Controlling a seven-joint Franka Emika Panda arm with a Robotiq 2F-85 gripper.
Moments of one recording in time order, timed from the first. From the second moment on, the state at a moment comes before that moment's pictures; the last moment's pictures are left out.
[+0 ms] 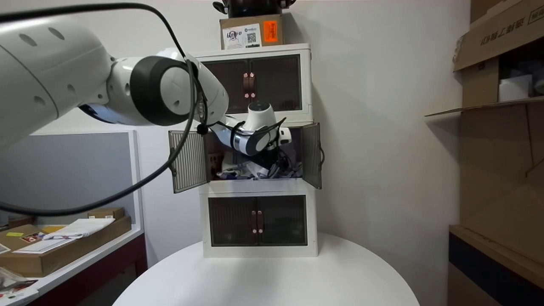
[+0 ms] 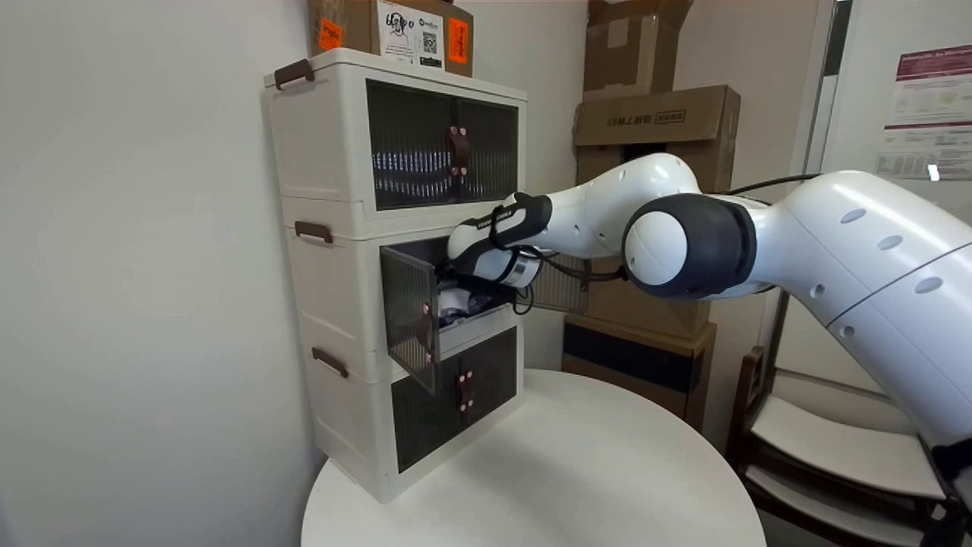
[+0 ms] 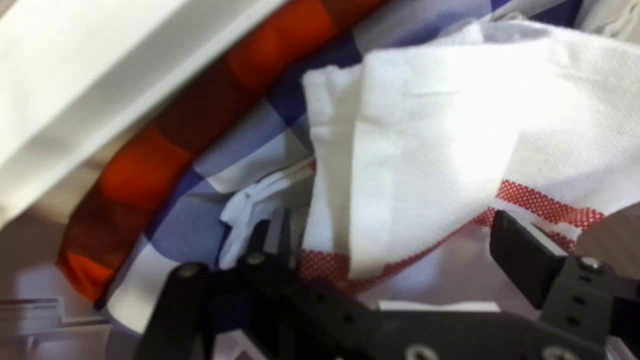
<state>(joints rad) -0.09 0.91 0.11 -1.08 0.28 2.79 0.05</state>
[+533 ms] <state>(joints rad) -0.14 0.90 0.21 -1.09 0.29 2.73 -0.07</state>
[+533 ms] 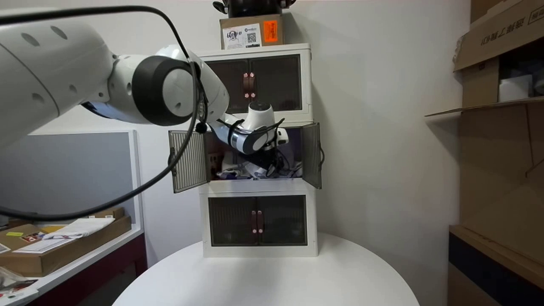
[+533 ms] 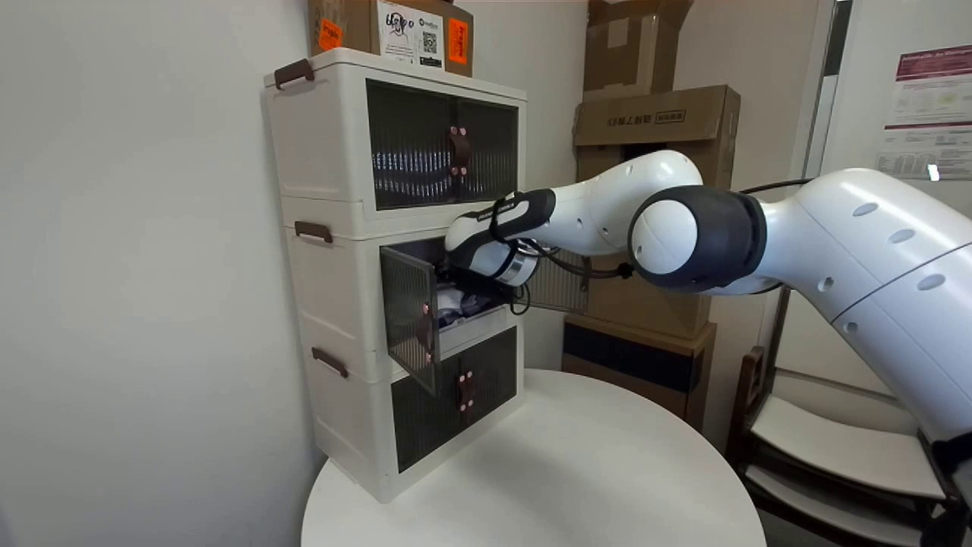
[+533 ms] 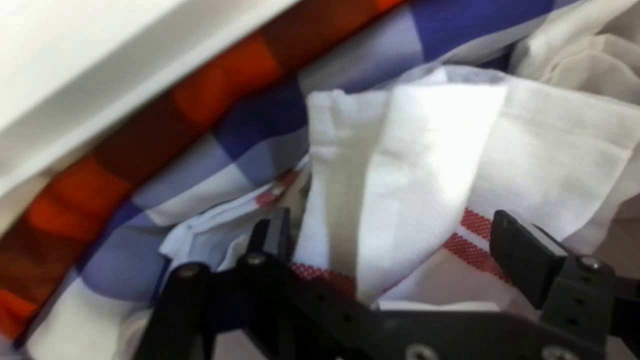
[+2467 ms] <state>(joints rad) -0.83 0.52 0.99 -1.96 0.30 3.34 -0.41</state>
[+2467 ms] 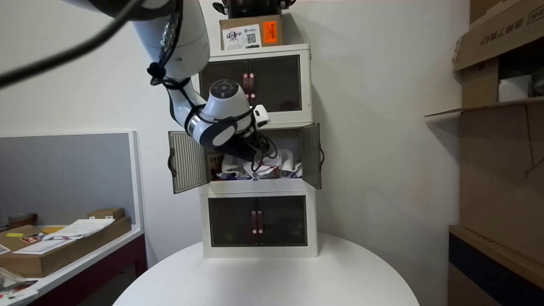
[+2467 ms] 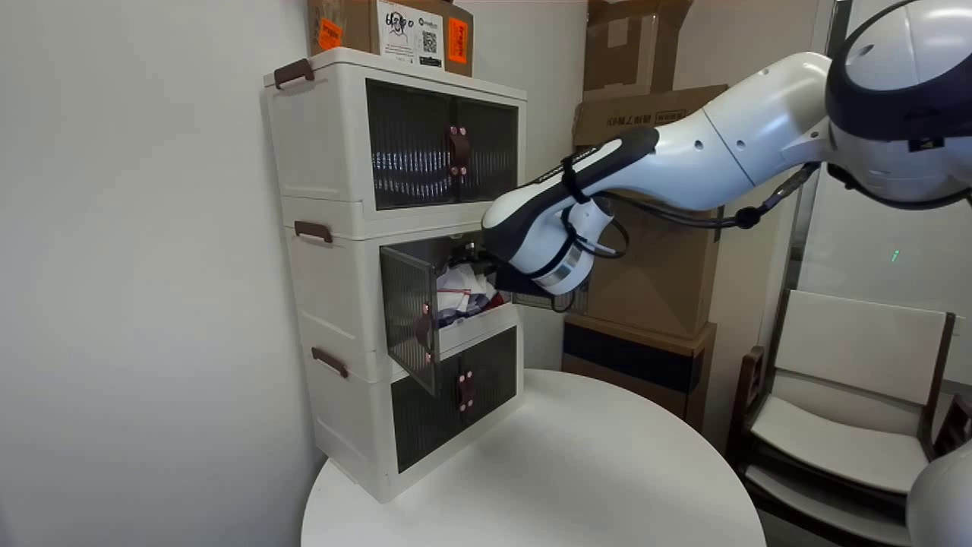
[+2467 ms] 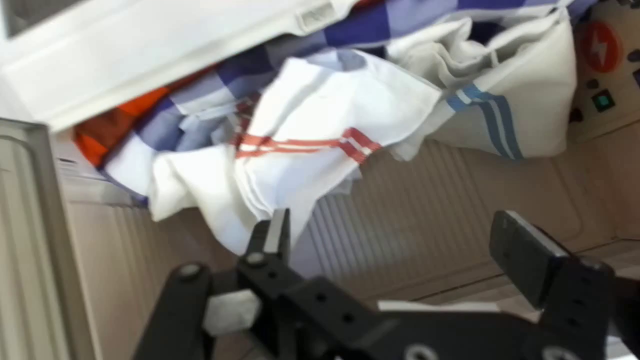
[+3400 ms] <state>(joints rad) -1.06 0.01 0.91 -2.06 0.35 2.44 -0.35</state>
